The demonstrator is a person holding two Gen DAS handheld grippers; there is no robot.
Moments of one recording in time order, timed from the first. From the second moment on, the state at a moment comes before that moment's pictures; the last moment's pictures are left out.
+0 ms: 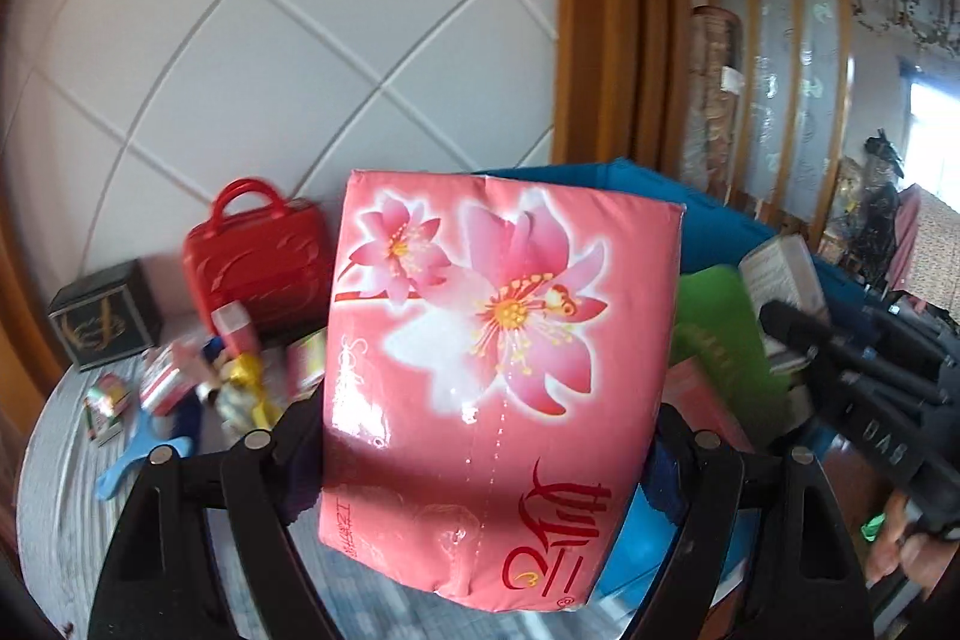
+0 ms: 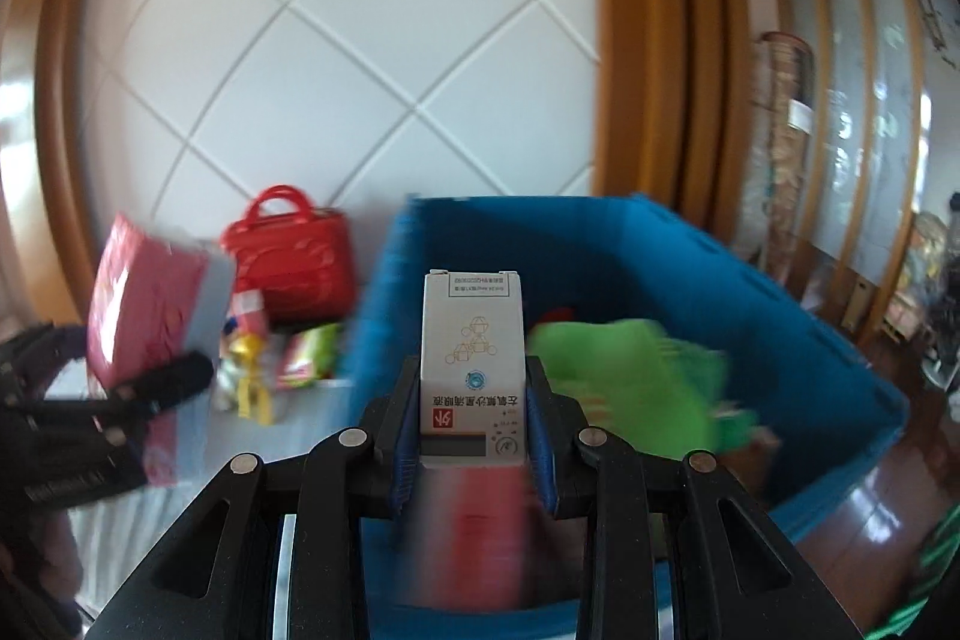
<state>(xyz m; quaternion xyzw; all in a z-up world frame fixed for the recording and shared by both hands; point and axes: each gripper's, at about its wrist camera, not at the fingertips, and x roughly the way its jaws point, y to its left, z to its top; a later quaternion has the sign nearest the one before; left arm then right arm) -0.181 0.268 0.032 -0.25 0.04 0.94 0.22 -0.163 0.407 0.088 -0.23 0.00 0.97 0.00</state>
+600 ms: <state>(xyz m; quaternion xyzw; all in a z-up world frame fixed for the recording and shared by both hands) -0.203 0.480 -0.015 -0.38 0.14 0.90 0.16 -0.214 0.600 0.027 -0.33 0.00 0.94 -0.01</state>
